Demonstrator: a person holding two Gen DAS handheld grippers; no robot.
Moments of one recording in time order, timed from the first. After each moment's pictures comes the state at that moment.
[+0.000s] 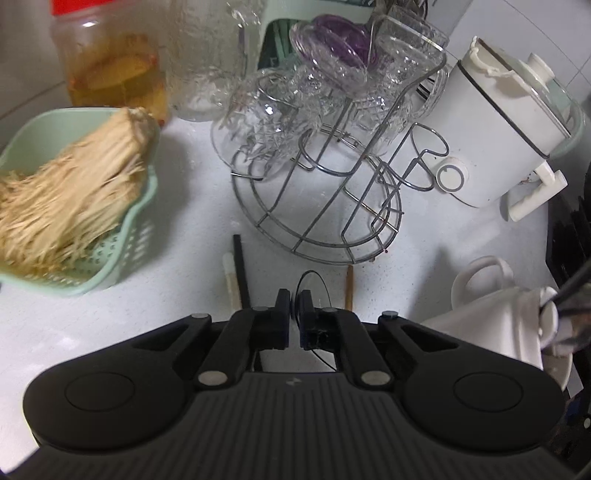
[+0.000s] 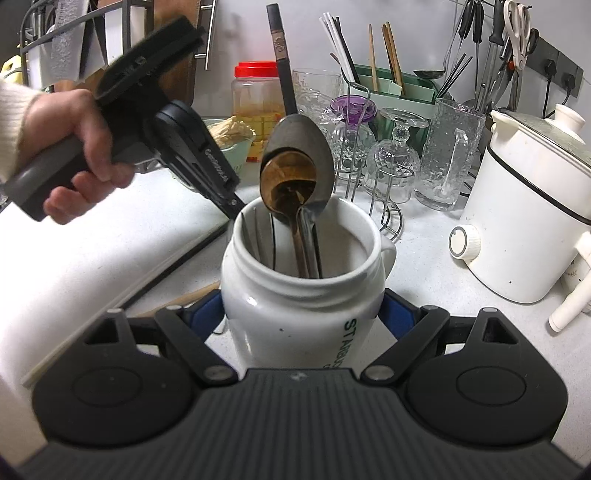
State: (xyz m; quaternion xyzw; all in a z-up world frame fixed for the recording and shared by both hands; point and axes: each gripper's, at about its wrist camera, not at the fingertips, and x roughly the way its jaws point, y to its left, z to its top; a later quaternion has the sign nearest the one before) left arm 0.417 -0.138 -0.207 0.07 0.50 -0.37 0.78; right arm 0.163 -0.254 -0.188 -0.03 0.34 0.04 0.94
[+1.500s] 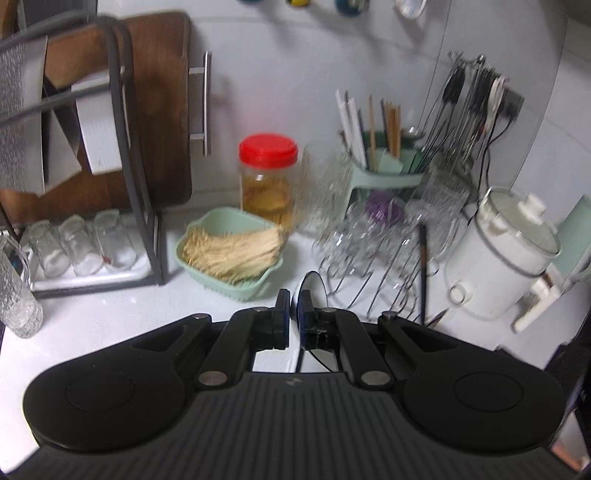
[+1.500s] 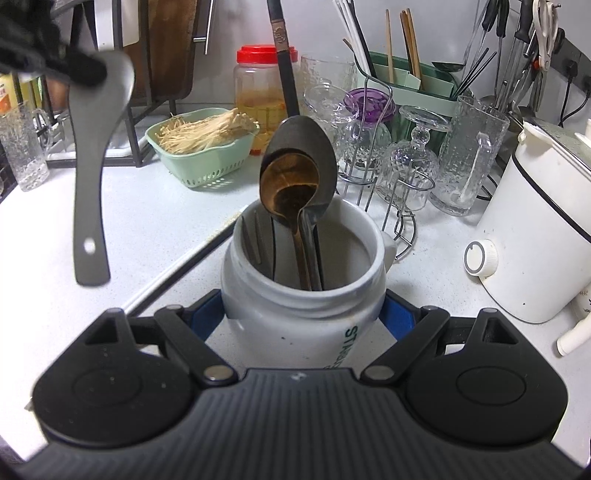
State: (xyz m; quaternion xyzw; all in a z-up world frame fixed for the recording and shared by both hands) left arm 0.284 -0.065 -0.053 0.00 0.35 -0.18 0.92; right arm 0.198 -0.249 -0.185 -0.04 0.38 0.05 0.92
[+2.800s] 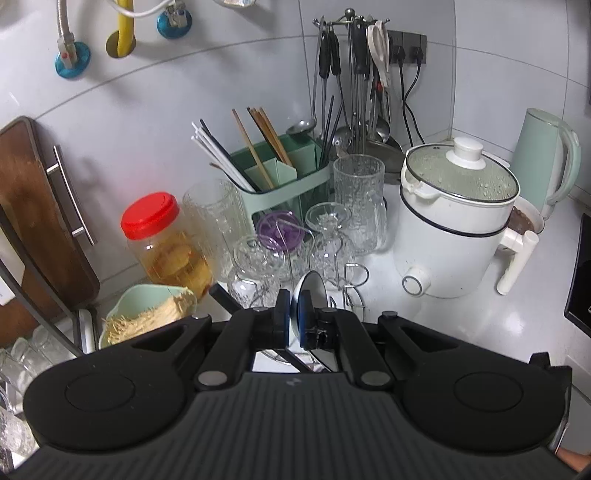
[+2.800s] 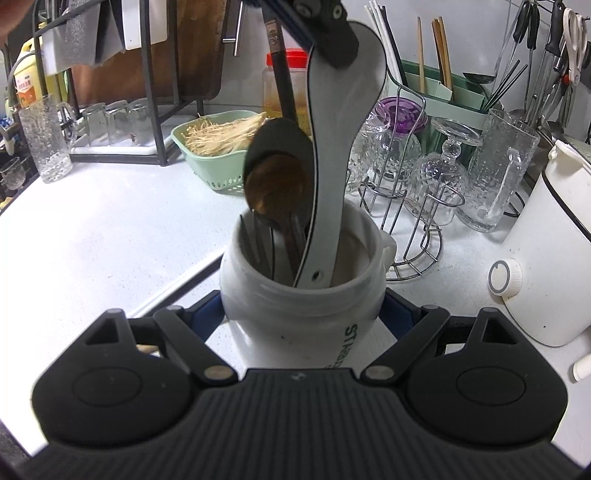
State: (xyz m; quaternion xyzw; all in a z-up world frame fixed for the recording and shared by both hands) left arm 0.291 -0.193 -0.066 0.15 0.30 -0.27 0.90; right arm 0.206 -0.246 -0.186 -0.05 0.37 0.09 0.92
